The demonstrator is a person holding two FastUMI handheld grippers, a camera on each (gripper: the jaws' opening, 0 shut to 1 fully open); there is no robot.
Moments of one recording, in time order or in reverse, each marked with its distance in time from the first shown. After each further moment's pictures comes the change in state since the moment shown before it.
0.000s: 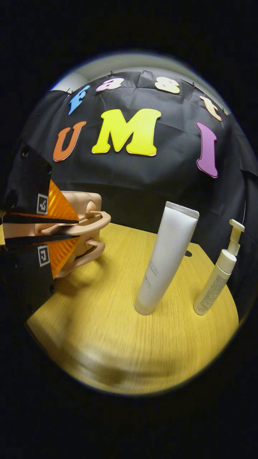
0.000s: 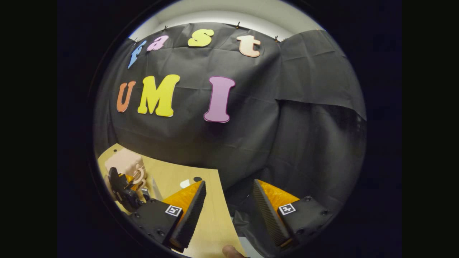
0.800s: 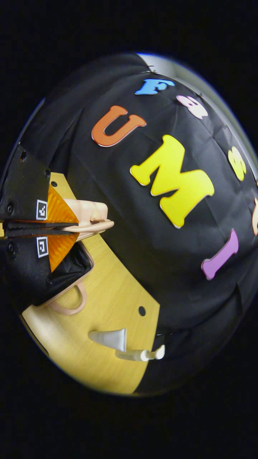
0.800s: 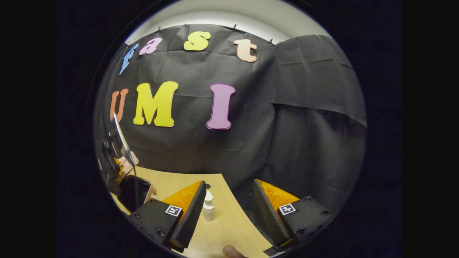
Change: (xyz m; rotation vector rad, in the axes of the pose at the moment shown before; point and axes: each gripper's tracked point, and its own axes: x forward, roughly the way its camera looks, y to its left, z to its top) left arm -0.028 0.177 -0.068 -0.719 -0.060 -0.081; right arm -0.018 0.089 0.046 0.081 0.023 -0.117
